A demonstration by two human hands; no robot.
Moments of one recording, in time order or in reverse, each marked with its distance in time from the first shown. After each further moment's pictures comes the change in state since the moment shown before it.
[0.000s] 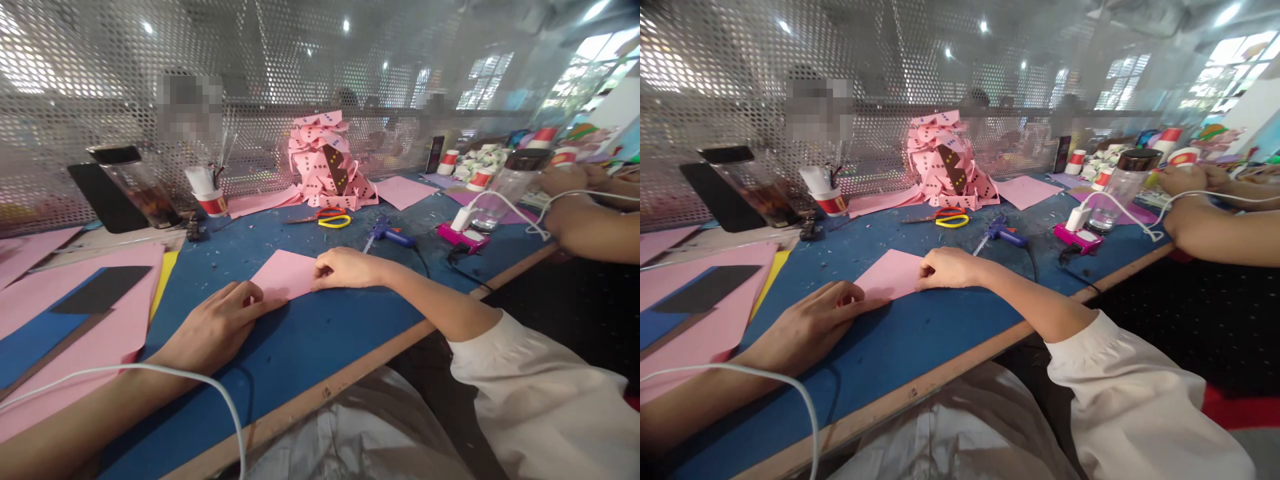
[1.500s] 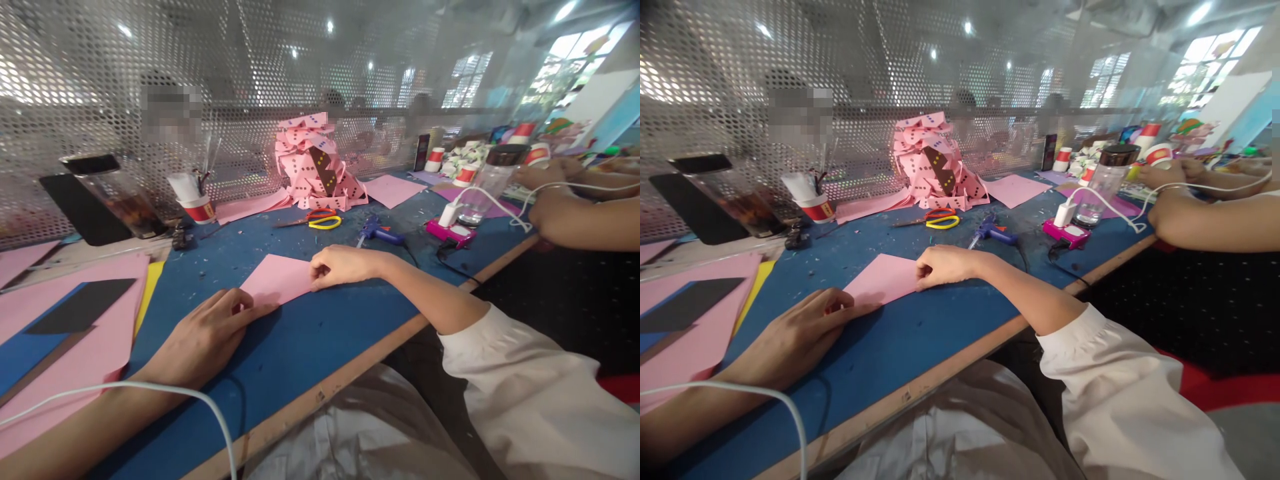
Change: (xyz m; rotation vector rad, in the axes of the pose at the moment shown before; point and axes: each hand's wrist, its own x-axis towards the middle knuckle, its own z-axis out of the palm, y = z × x) left_hand -0.001 -0.001 0.001 0.008 -0.011 -0.006; right_hand -0.002 0.010 -0.012 0.010 -0.080 -0.061
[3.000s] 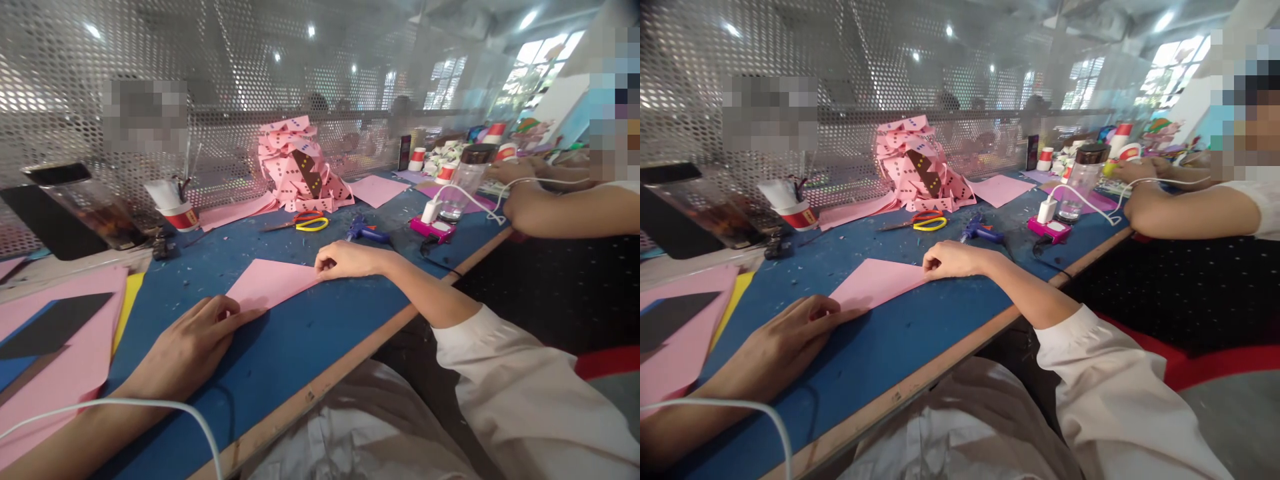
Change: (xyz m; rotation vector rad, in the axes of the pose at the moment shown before) left_hand -0.001 0.000 -0.003 -0.004 -0.063 -0.034; right_hand -0.033 0.016 -0.006 0.028 0.123 0.069
